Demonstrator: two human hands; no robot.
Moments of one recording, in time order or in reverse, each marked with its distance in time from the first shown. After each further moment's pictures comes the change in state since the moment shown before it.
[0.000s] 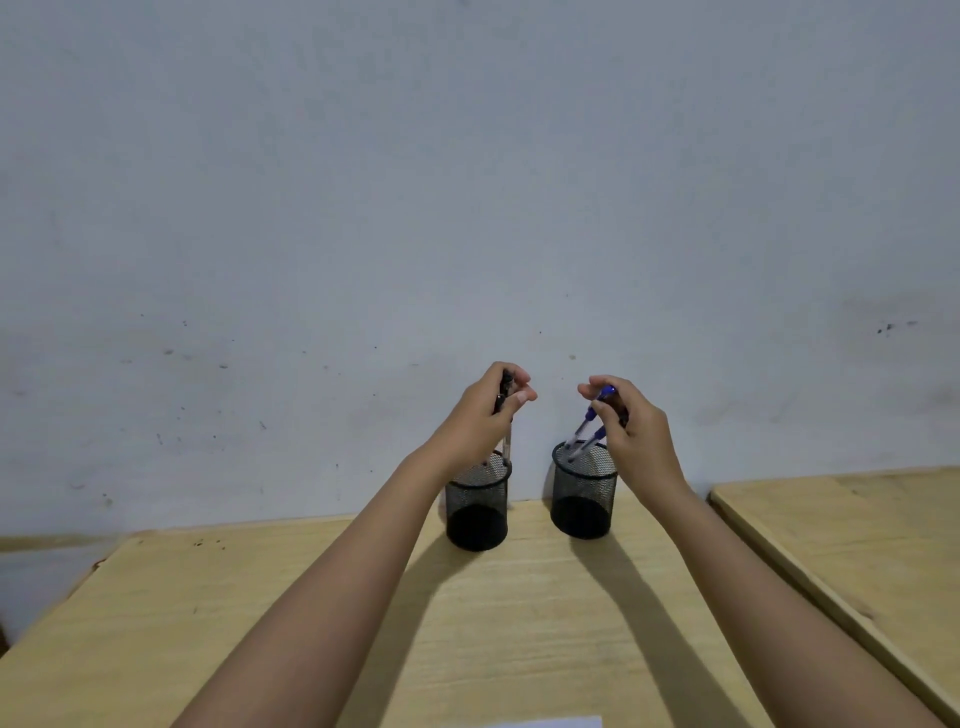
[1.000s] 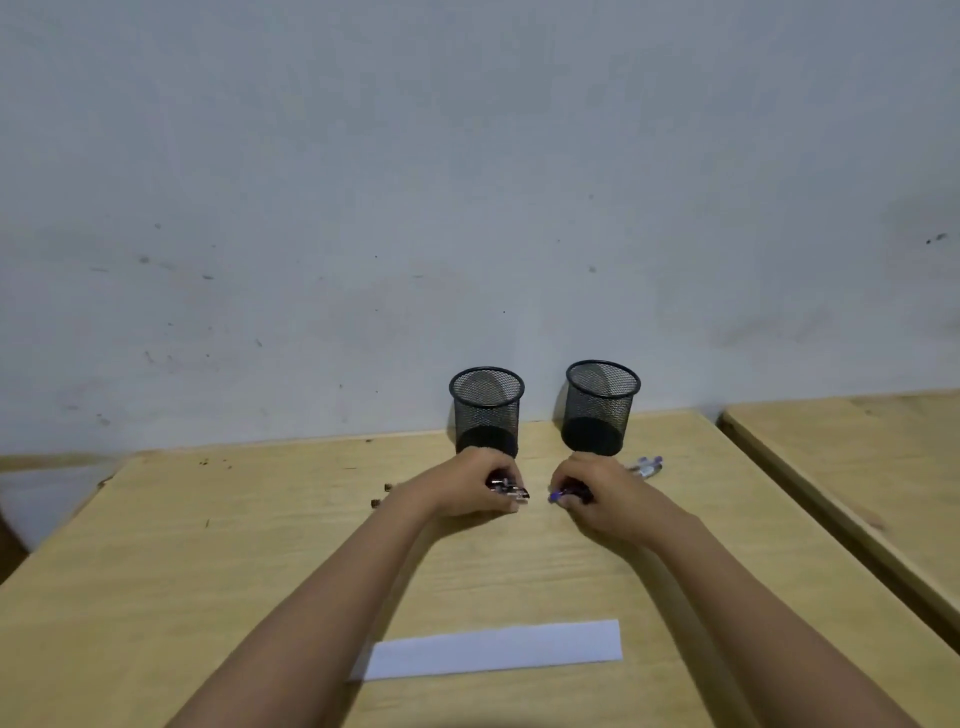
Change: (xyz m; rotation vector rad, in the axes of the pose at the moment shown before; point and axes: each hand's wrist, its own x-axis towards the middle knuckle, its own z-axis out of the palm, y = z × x) left_hand -0.081 -0.102 0.029 0.330 -0.509 -0.218; right_hand -0.091 0.073 0.035 -0.549 -0.717 0.010
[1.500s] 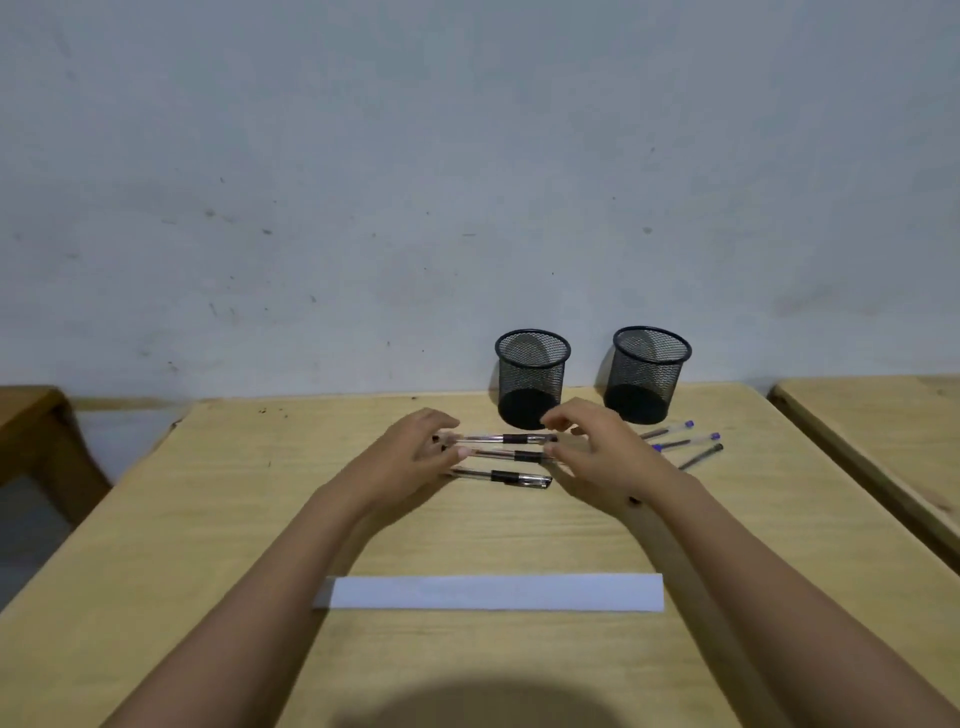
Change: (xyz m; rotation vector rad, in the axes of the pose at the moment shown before) left_hand -0.099 -0.051 -0.024 0.022 0.349 -0.126; right_hand 0.022 -0.045 0.016 0.207 0.076 -0.058
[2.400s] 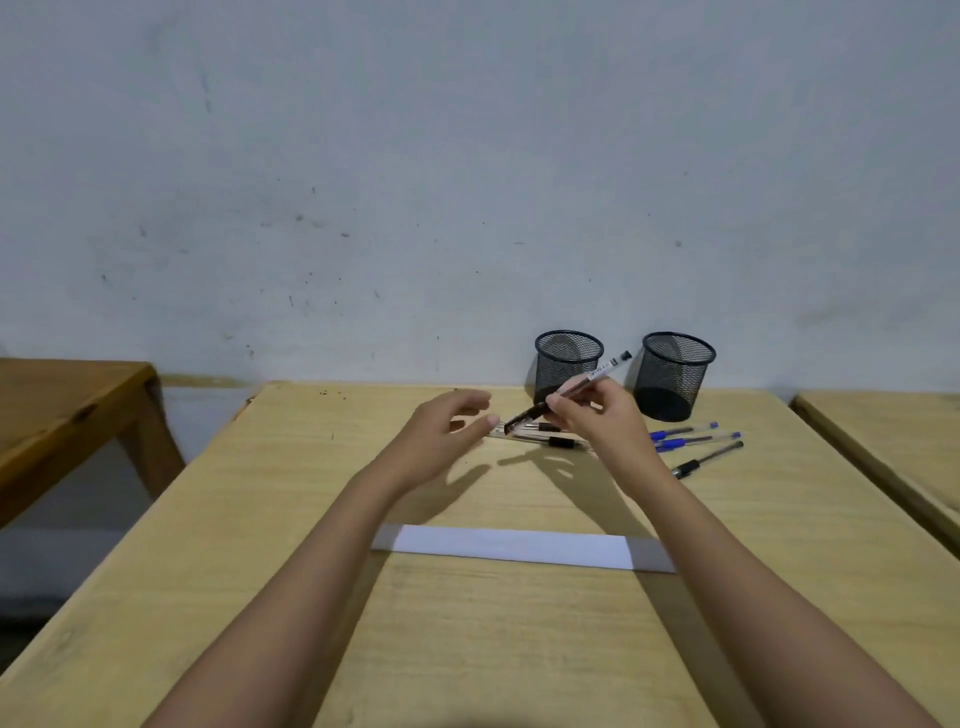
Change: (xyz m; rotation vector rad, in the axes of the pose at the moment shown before) left_hand -0.047 0.039 -0.023 -0.327 0.137 -0.044; right_hand -0.020 -0.088 0.007 0.890 0.301 0.206
